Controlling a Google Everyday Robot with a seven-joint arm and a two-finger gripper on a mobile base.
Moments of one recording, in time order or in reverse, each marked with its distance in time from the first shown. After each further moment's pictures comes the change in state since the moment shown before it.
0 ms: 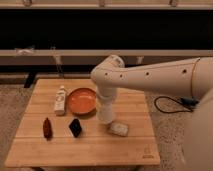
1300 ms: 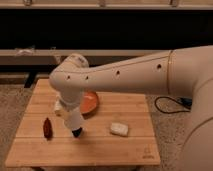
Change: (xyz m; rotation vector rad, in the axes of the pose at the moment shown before) arm -0.053 0.142 -0.030 -0.094 -0.073 -0.338
